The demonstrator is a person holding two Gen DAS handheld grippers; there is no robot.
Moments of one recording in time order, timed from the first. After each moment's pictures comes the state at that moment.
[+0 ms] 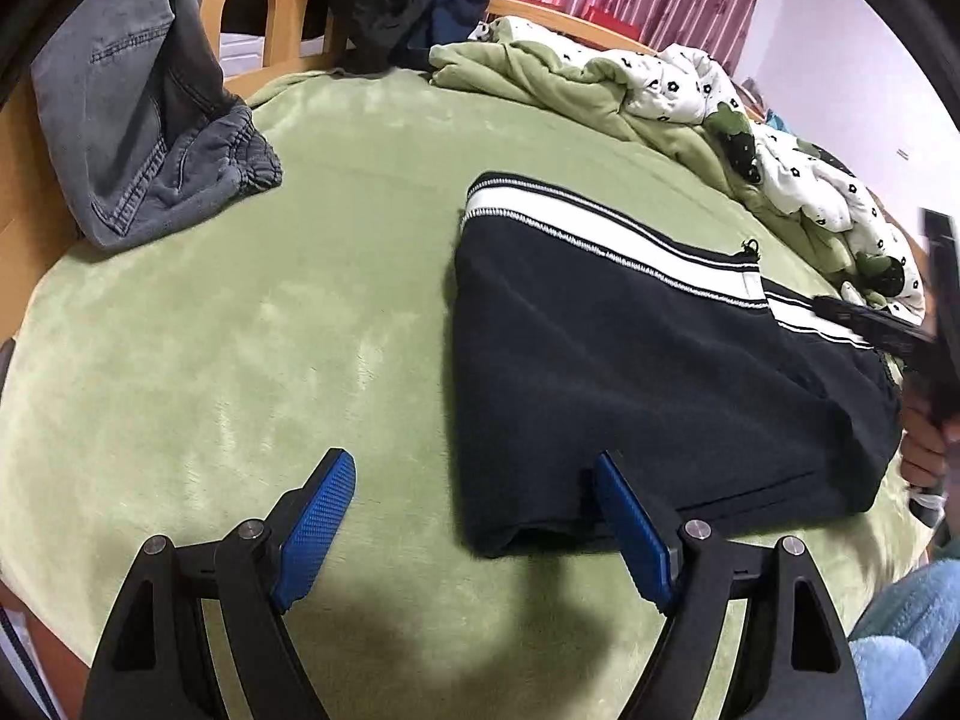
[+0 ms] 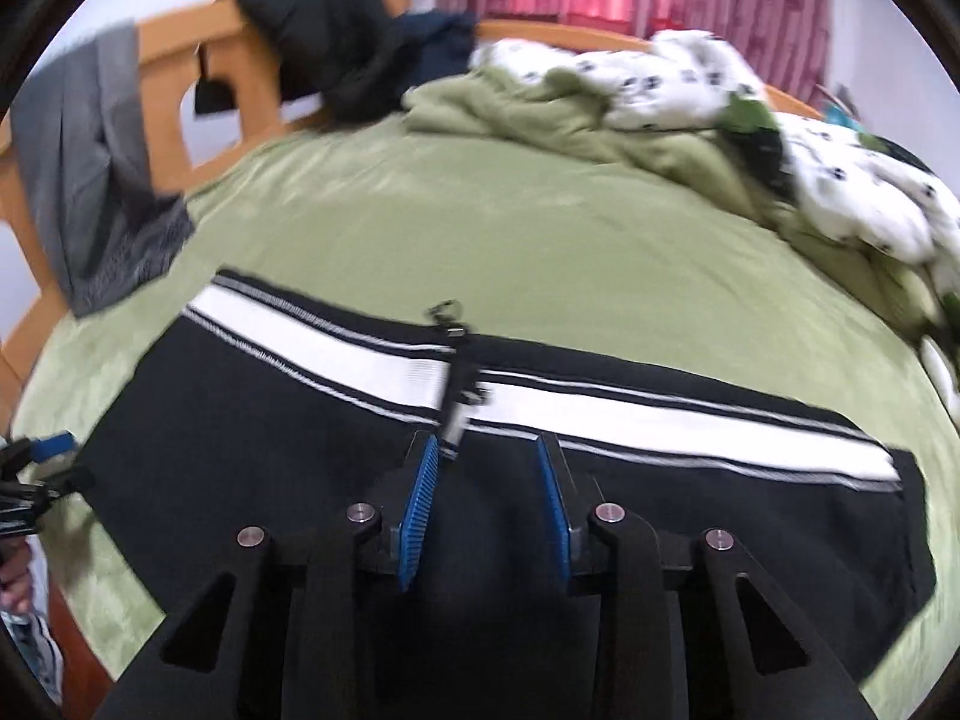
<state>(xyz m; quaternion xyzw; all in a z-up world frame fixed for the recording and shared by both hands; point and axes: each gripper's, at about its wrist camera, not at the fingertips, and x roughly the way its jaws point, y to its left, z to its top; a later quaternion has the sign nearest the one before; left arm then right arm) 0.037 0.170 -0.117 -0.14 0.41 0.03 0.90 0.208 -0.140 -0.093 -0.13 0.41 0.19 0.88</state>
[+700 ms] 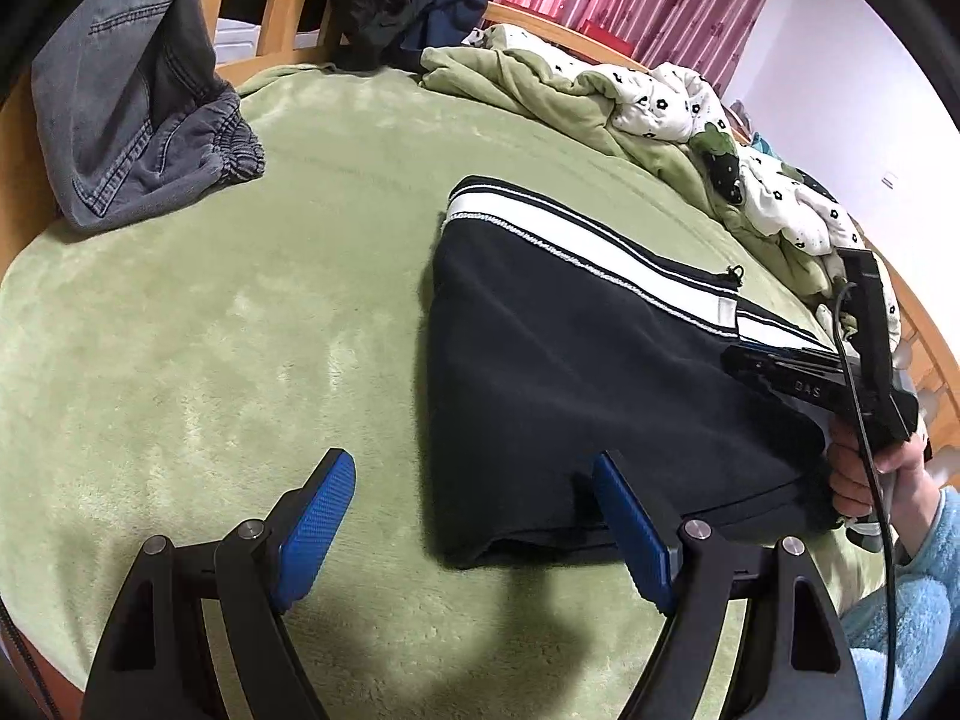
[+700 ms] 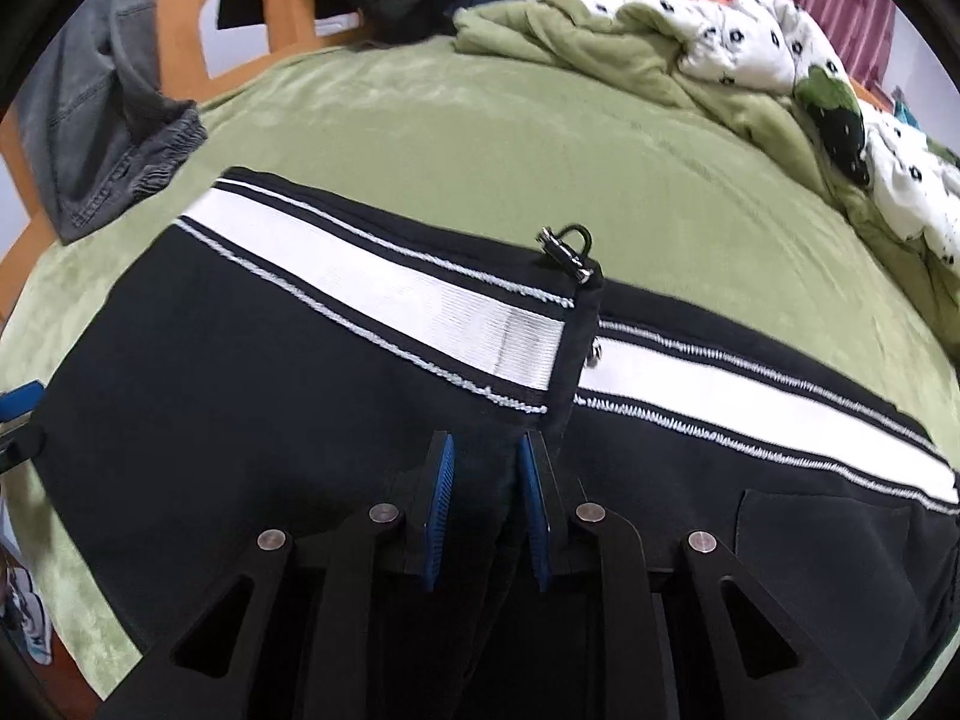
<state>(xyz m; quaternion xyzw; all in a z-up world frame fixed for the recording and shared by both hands) 0.041 0.165 -0.122 -0.18 0.40 0.01 0.90 0.221 -0.103 -0.143 -0.16 0.46 0.21 0.85</state>
